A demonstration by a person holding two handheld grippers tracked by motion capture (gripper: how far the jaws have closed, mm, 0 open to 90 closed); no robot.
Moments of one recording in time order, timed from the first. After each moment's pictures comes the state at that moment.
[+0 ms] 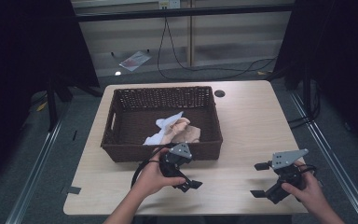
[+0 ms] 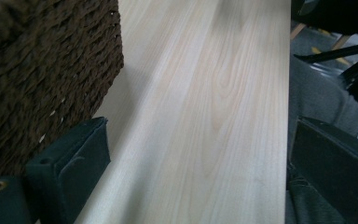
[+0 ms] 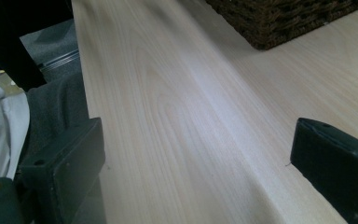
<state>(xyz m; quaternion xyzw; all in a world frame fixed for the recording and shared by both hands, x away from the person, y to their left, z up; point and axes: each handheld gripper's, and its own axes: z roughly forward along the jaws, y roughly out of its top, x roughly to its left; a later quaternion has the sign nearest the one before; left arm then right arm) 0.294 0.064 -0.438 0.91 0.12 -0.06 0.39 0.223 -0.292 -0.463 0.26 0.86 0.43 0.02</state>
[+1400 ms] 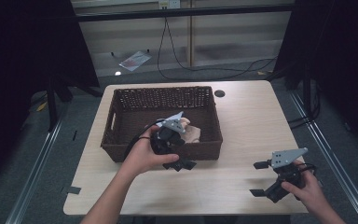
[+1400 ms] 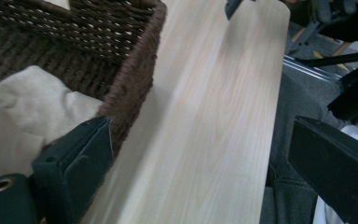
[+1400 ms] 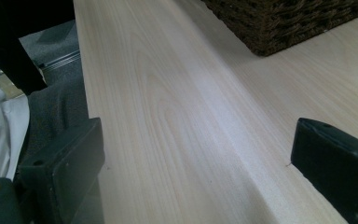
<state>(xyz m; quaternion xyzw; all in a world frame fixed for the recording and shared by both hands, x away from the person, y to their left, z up) 0.322 0.076 -0.364 0.92 0.15 -0.06 0.36 0.226 -0.291 -0.461 0.25 0.86 0.44 0.02</state>
